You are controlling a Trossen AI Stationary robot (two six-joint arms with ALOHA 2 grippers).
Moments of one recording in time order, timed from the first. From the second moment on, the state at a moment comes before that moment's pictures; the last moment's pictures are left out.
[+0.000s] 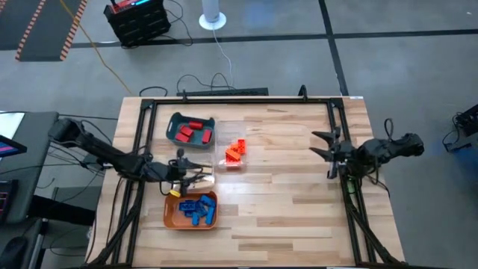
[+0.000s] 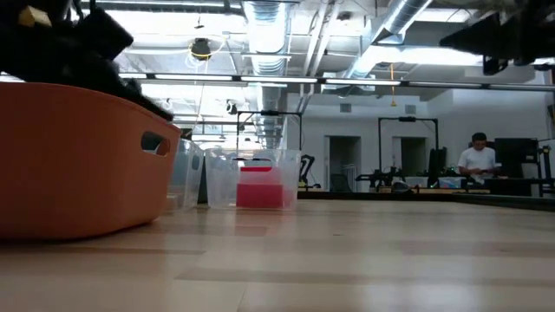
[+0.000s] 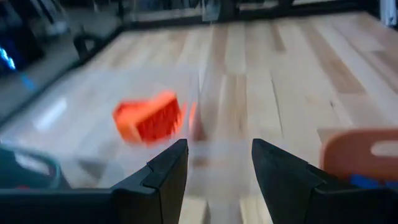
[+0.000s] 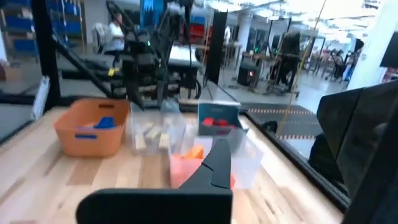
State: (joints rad) left arm -0.34 0.97 0.22 0.46 -0.53 -0.03; right arm 0.34 0.00 0.26 -0.22 0.54 -0.13
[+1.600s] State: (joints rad) left arm -0.71 0.01 0.13 -0.28 -0.36 0.02; right arm 0.31 0.00 0.24 -0.28 0.58 0.05
